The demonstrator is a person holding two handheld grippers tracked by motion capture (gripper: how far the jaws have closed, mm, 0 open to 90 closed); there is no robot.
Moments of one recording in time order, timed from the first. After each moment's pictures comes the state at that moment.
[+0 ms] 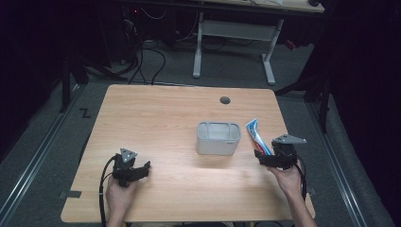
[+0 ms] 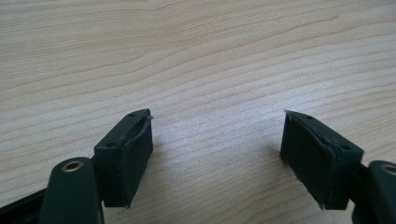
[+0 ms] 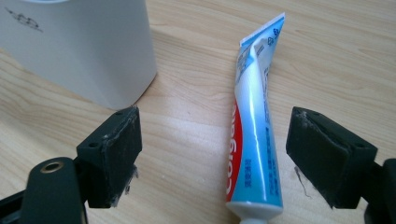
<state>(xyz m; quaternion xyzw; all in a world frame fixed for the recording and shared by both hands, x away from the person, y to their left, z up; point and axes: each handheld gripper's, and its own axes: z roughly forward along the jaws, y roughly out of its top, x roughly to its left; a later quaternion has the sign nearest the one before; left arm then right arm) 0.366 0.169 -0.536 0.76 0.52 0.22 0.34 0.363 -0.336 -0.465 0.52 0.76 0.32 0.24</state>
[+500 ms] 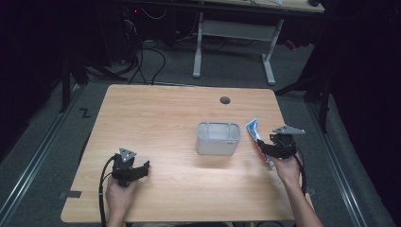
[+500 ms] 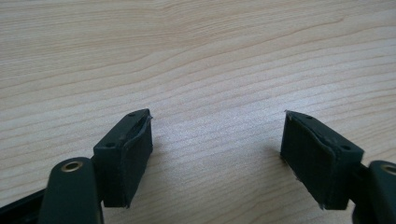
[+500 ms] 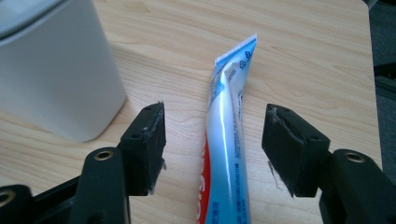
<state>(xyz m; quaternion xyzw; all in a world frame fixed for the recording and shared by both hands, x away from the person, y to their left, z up) 0.366 0.170 -0.536 0.75 0.52 0.22 0.34 0.392 -0.341 -0.461 0.53 0.74 0.31 0.26</state>
